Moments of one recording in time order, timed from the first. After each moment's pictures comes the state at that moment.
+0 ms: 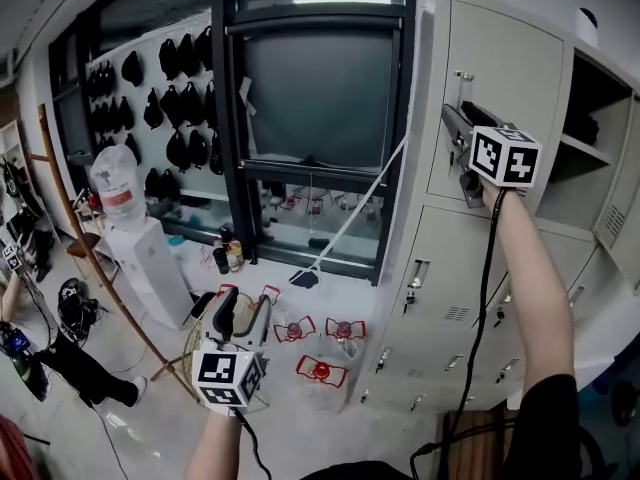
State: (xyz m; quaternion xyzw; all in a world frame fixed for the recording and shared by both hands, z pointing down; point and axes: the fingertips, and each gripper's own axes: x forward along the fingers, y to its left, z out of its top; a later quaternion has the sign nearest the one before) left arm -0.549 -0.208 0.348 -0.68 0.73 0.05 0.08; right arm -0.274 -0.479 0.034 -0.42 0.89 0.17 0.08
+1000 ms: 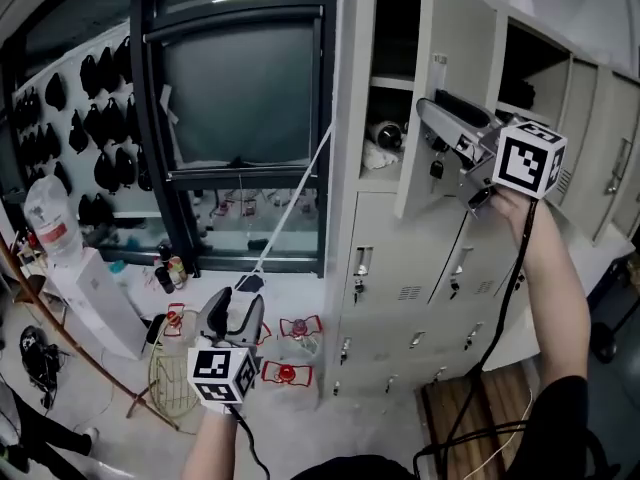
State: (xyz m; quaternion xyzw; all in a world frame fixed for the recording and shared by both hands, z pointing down) left arm -0.478 -0.284 0.367 -0.77 0.63 0.06 0.05; right arm -0.223 -0.354 0.030 -0.28 0.94 0.16 0.07
